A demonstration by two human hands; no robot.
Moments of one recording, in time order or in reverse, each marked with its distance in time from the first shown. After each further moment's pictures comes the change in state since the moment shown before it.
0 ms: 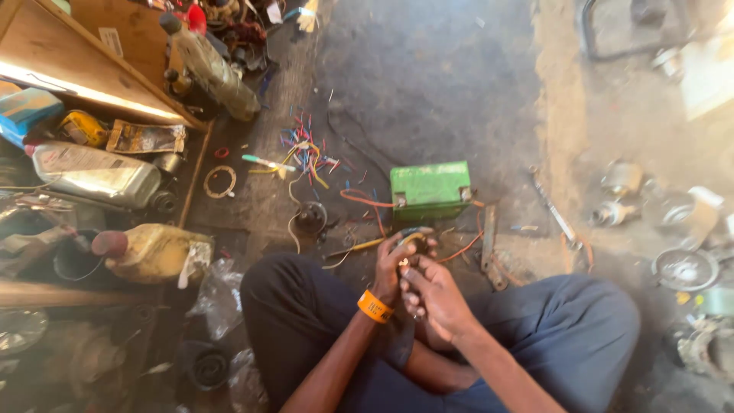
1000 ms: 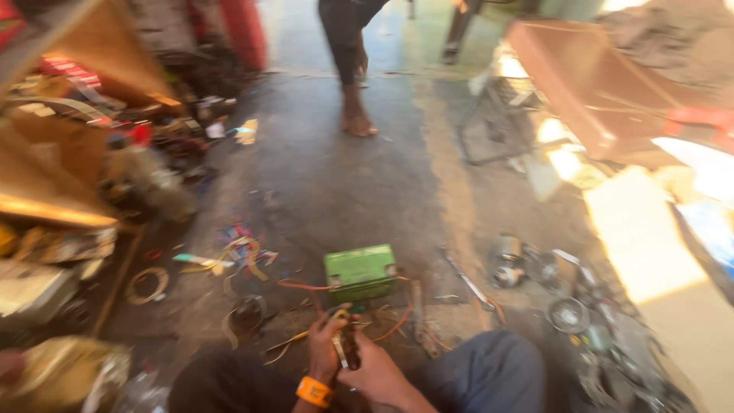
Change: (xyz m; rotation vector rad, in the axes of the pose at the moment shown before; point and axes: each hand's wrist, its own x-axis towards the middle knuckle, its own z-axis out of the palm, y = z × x) left_hand 0.014 -0.020 -0.020 -0.068 0.252 -0.091; right_hand 0.000 -0.001 -0.001 -0.747 -0.005 -0.345
